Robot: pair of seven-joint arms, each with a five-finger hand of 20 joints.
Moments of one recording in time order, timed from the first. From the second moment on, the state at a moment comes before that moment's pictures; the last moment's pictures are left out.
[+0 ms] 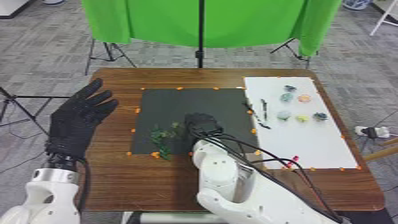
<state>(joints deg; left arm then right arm) 124.5 -62.2 -98.2 -128.4 40.6 6.5 11.6 -68.2 -70.4 29.4 -103.7 -137.3 -14.4 53.8</state>
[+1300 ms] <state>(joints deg) 128.3 -63.7 -99.7 -128.0 40.3 6.7 13.2 -68.4 -59.0 39.2 -112.5 -133.5 1.3 57.9</state>
